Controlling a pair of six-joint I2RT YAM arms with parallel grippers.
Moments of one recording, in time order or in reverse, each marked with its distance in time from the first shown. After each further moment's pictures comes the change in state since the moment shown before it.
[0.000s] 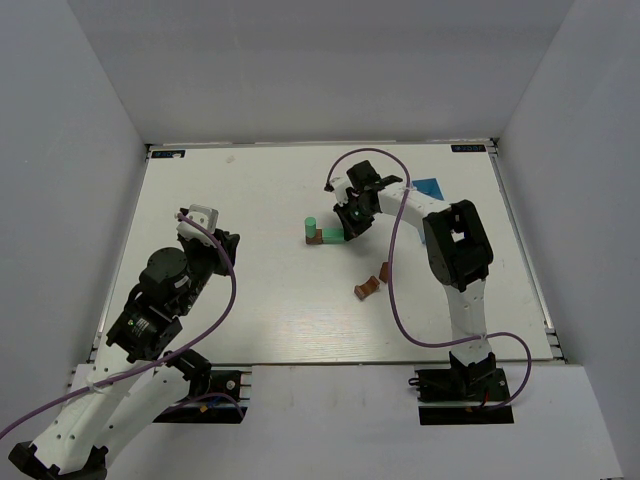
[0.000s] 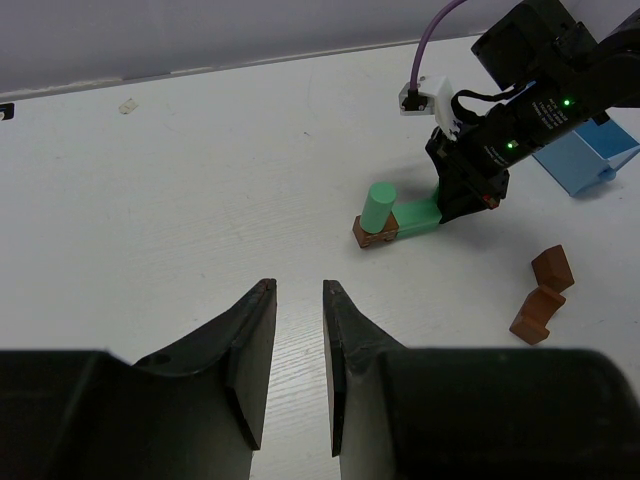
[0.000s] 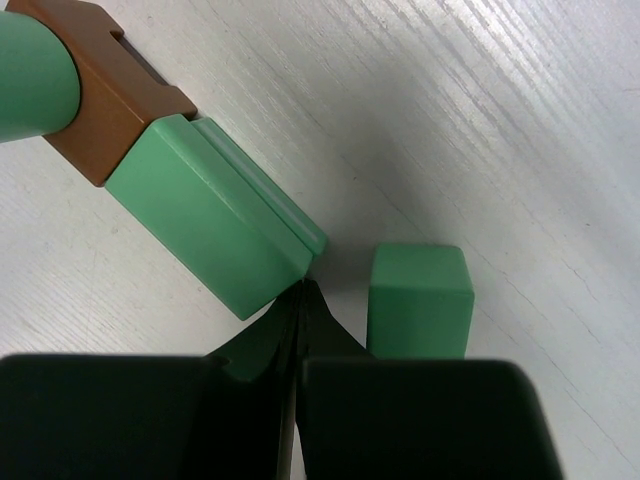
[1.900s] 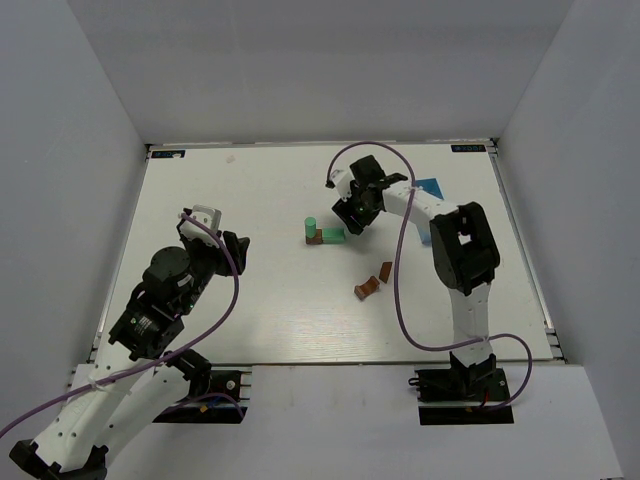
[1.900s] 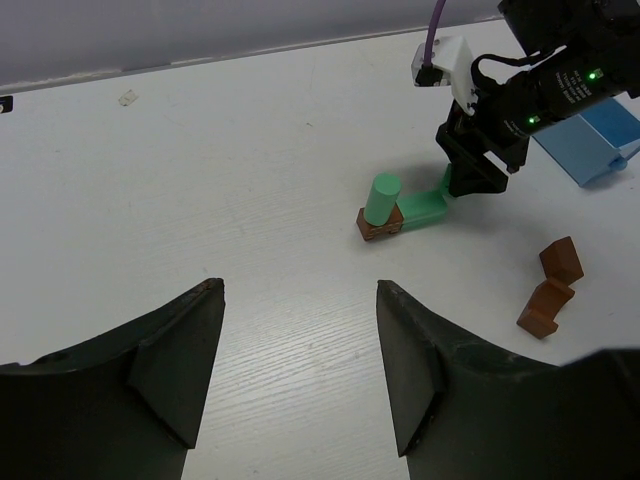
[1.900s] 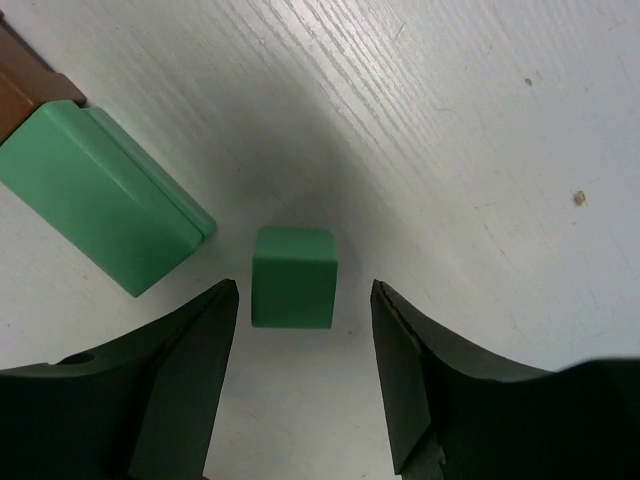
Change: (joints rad) left arm 0.000 0.010 -0.011 0.000 0.000 0.007; right arm -0.009 -0.060 -0.023 0.055 0.165 -0.196
